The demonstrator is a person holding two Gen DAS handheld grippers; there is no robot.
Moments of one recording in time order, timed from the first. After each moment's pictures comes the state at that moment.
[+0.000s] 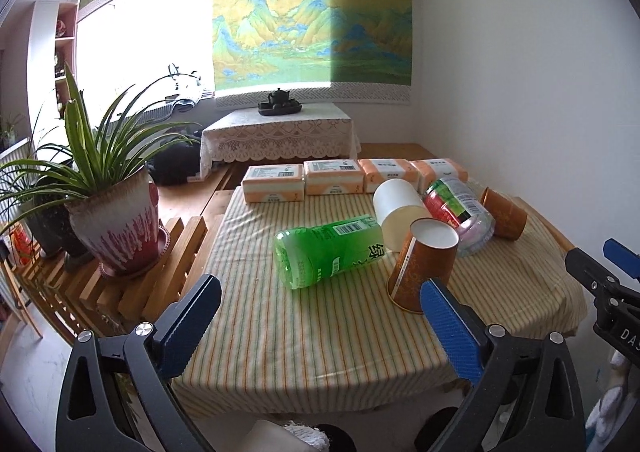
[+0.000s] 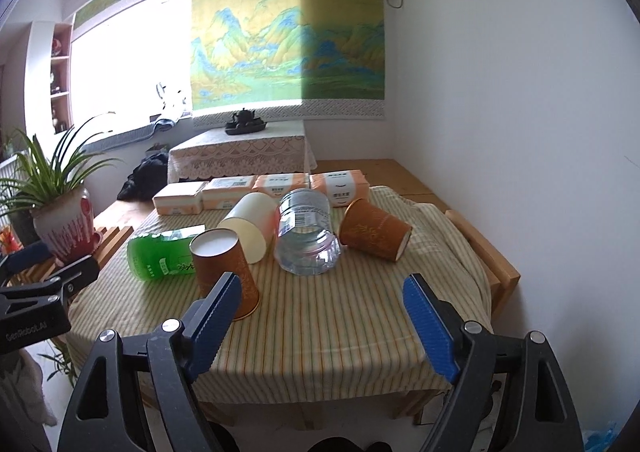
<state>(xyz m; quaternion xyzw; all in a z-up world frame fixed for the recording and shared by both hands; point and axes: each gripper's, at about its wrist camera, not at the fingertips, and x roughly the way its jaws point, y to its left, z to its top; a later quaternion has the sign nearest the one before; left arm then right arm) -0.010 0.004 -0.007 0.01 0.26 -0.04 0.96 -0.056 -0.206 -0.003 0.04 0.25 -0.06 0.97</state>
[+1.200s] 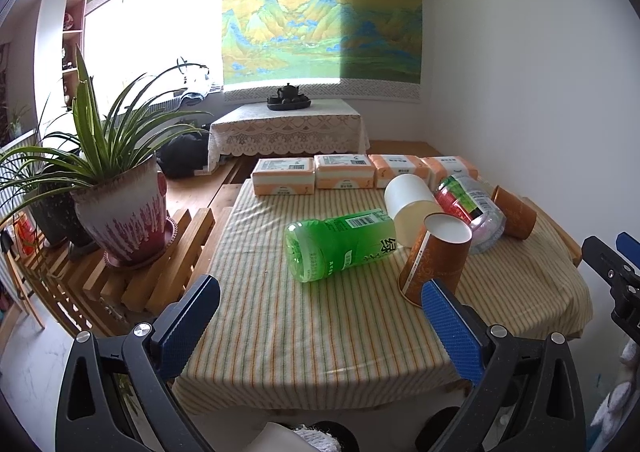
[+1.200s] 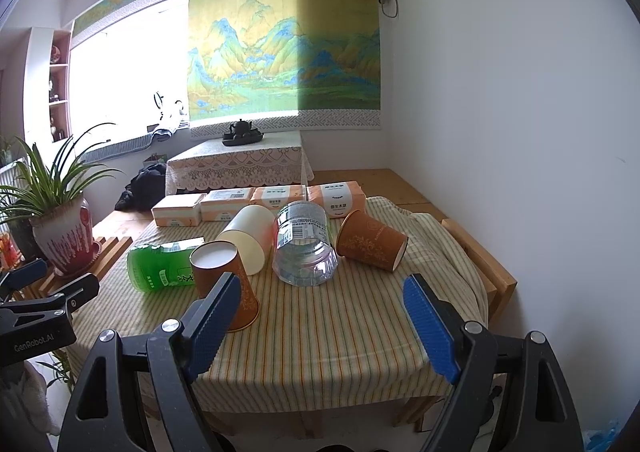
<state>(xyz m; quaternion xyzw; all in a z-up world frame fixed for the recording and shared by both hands) -0.008 0.012 -0.013 0.01 0.27 -0.03 0.96 -0.058 -0.204 0.000 0.04 0.23 -0.06 0.97</state>
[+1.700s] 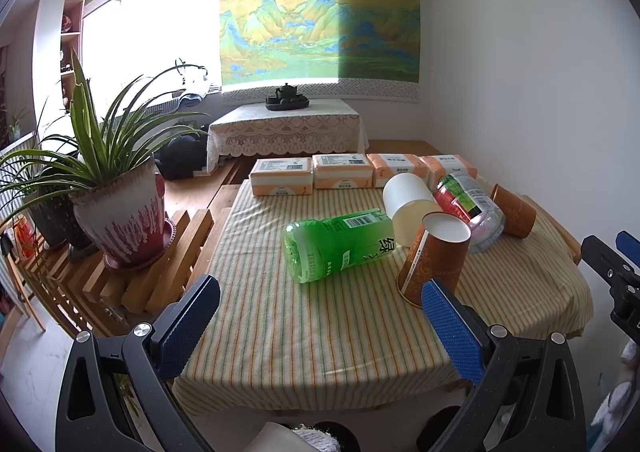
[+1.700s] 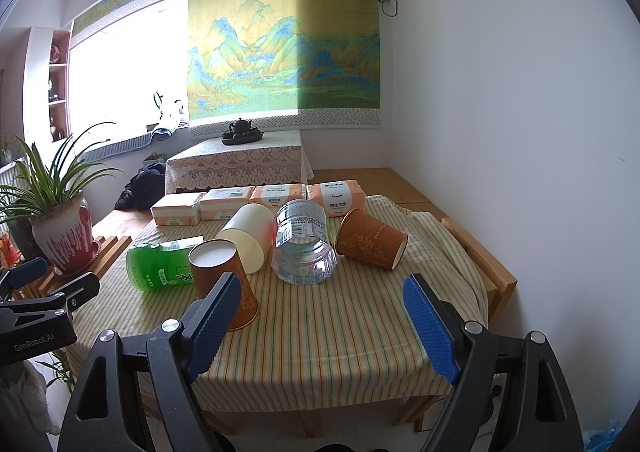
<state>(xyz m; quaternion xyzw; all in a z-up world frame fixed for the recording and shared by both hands) -0.009 0.011 -0.013 0.01 0.27 -0.03 0.96 -0.060 -0.204 0.001 0.04 0.23 -0.06 0.97</state>
